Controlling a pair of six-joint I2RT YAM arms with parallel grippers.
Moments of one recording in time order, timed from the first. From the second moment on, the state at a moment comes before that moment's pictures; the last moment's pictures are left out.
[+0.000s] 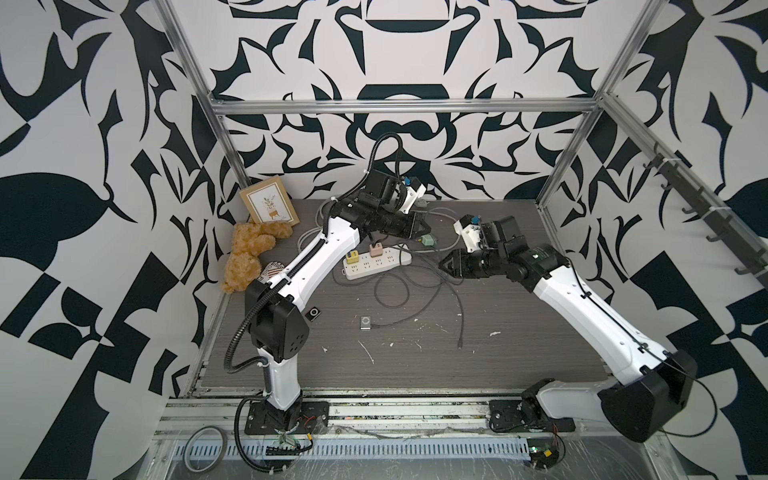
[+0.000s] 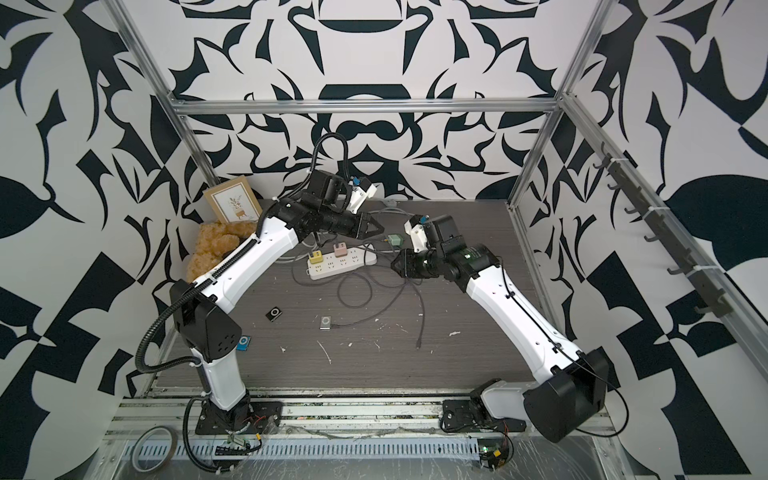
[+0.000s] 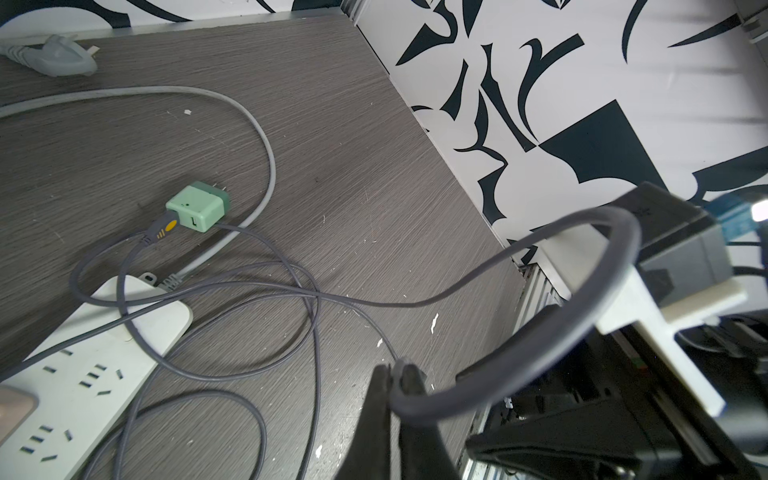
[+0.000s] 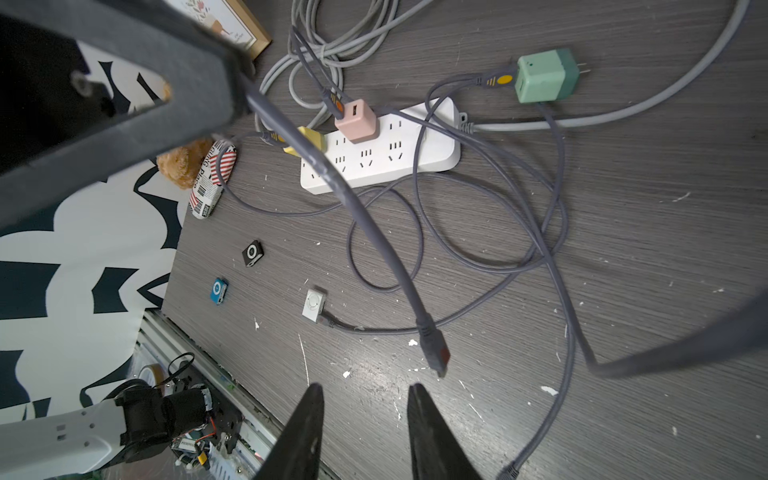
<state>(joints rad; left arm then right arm) -0.61 1.86 1.91 -0.73 0.59 -0.26 0.45 1.32 1.28 -0.78 -0.35 0.43</state>
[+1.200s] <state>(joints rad) -0.43 1.55 1.68 -0.22 0.57 -0.82 0.38 1.21 1.19 0.02 -0.26 0.79</state>
